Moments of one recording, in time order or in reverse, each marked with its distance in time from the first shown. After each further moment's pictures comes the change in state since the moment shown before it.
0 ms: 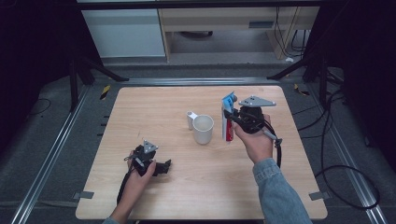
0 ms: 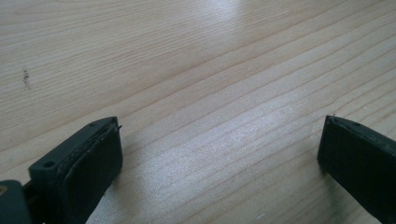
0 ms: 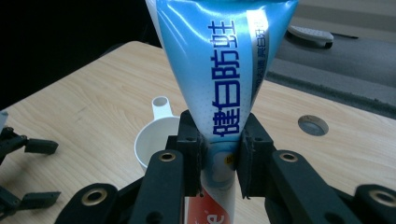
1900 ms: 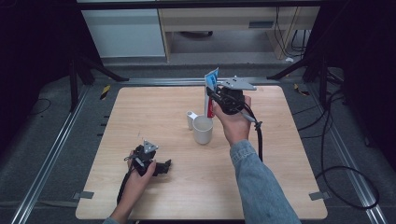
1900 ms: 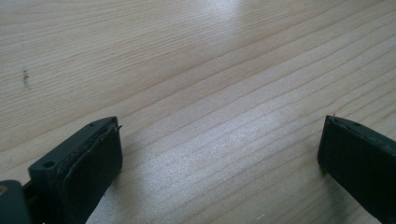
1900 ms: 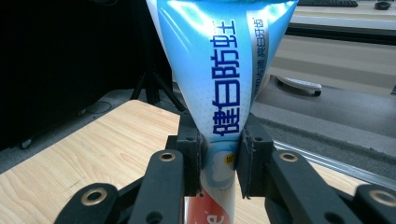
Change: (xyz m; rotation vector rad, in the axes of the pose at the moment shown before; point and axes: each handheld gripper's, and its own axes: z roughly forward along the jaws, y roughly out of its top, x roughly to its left) left arm 0.000 0.000 0.000 -0.002 0.000 -0.004; right arm 0.025 0.050 0.043 -0.186 -0.031 -0.008
